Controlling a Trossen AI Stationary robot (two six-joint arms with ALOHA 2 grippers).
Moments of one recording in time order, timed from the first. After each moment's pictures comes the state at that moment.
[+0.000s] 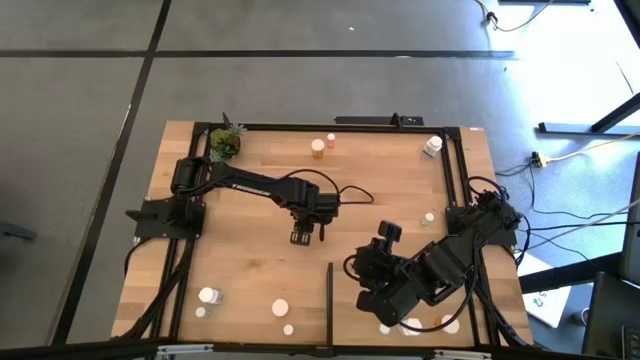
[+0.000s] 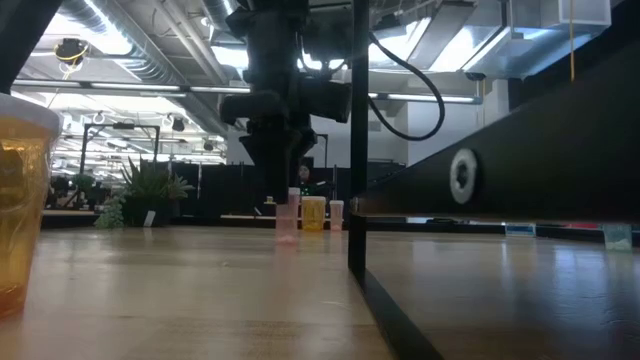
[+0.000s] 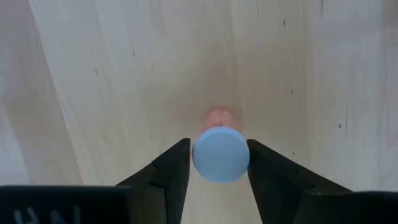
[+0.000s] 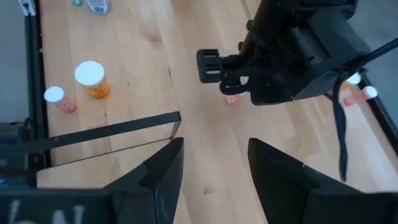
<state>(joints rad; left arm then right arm) -0.01 1.98 1.49 -0.91 -0.07 0.11 0.66 1.93 2.18 -1.46 0.63 0.78</state>
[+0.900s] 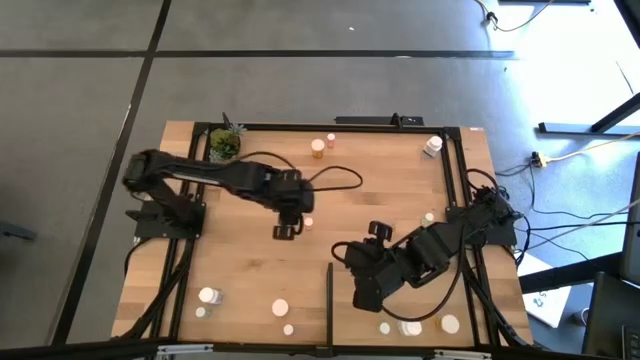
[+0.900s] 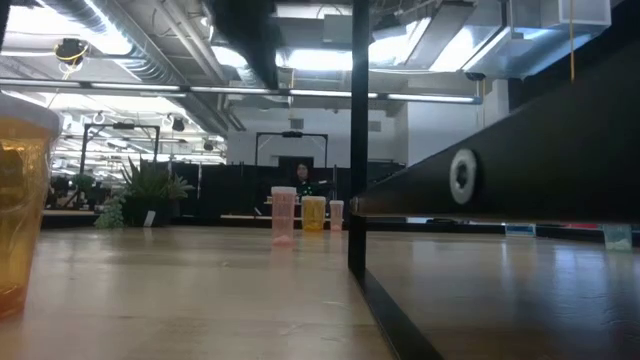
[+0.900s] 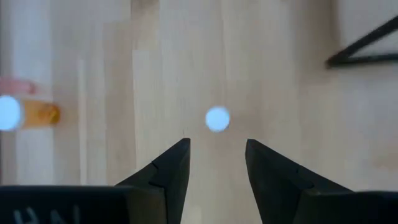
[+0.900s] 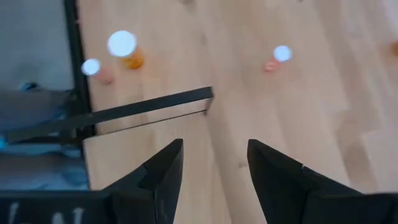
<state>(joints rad) -0.08 1.61 1.49 -1.01 -0.14 0.00 0.56 1.94 2.18 -1.42 0.33 0.73</state>
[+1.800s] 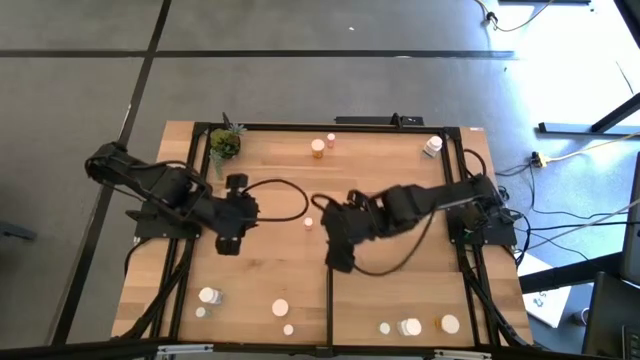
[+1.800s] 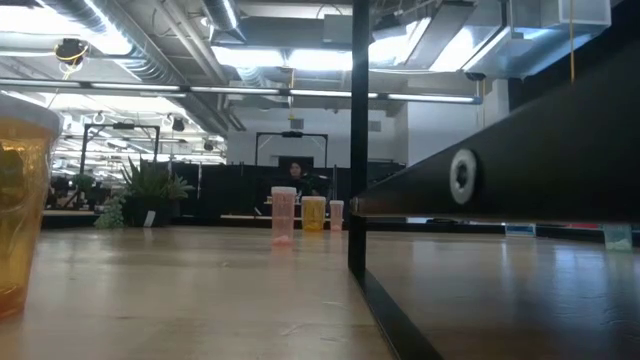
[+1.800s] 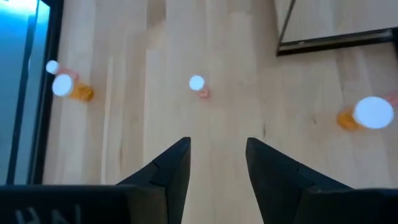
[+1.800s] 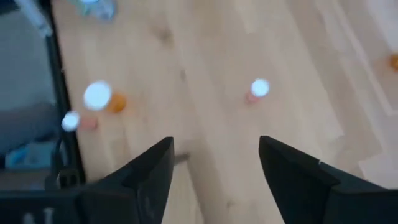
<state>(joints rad) -0.44 1.27 1.49 -1.28 -0.39 -0.30 0.32 1.94 2.18 -1.29 0.23 0.59</state>
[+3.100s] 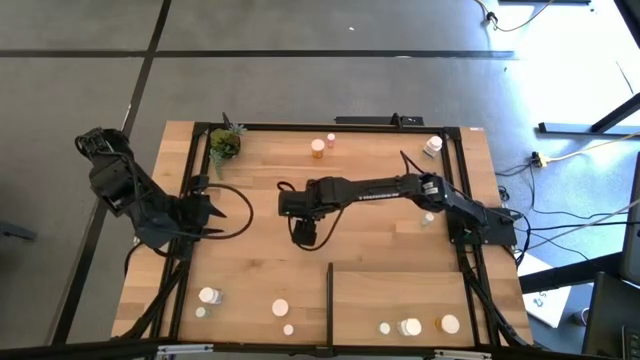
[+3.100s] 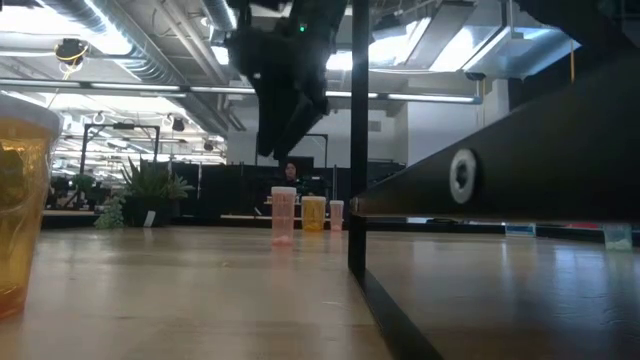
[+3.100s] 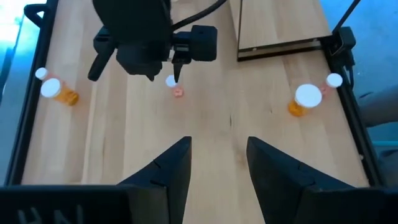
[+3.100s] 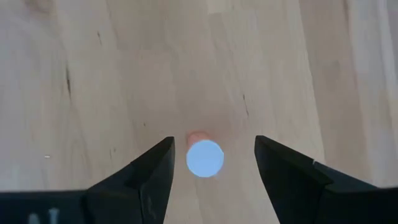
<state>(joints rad) -0.77 1.08 1.49 -1.43 -0.52 -0.55 0.06 2.32 2.18 -1.10 0.12 0.23</state>
